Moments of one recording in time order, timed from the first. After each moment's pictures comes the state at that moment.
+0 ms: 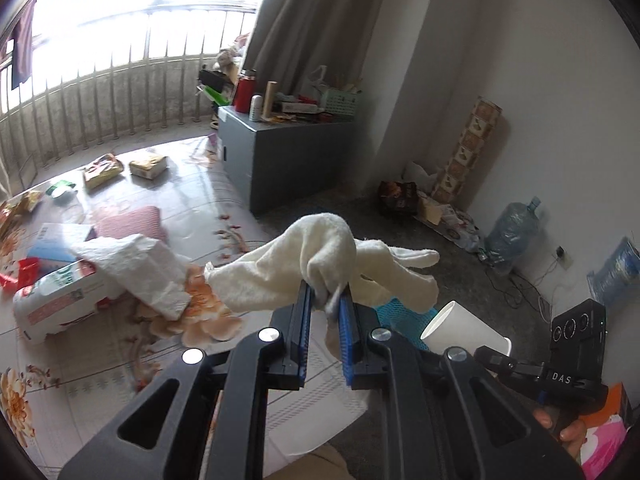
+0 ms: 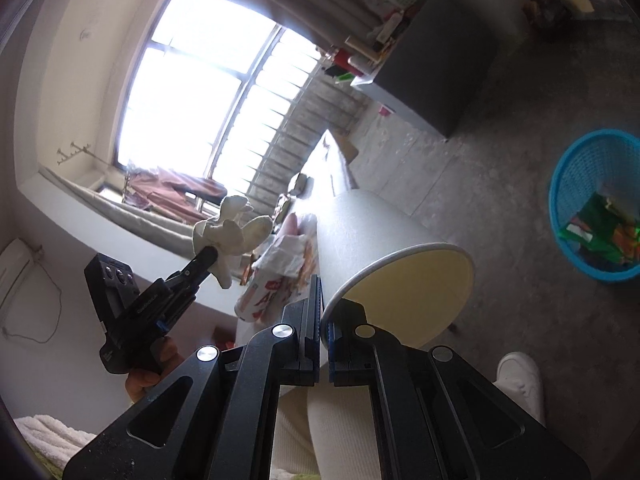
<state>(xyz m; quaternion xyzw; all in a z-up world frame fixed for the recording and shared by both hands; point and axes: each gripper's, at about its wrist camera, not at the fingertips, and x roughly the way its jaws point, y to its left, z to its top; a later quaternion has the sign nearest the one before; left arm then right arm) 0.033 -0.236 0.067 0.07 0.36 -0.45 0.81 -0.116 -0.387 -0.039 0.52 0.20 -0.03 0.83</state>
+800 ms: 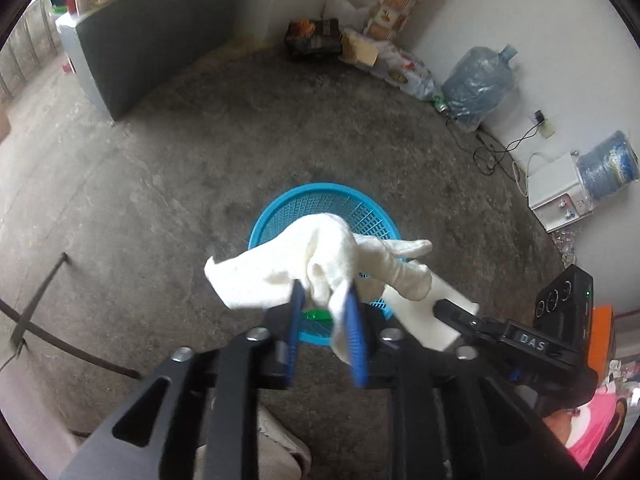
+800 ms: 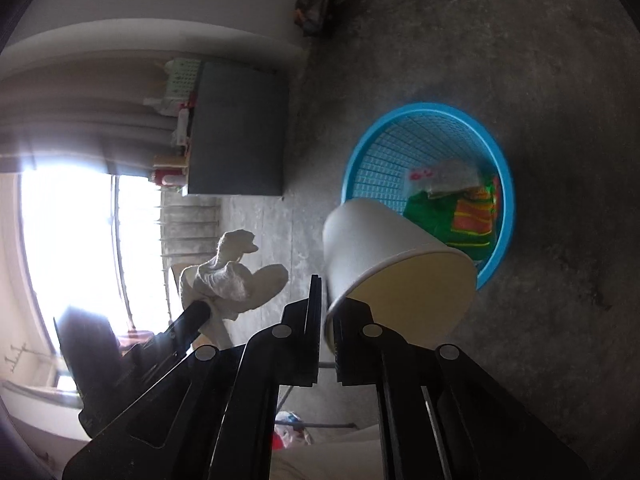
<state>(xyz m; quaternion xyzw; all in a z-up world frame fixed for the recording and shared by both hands) -0.009 -0.543 -0.111 0.23 0.55 -0.50 0.63 -0.194 -0.536 -0.197 0.69 0.18 -0.26 0.65</state>
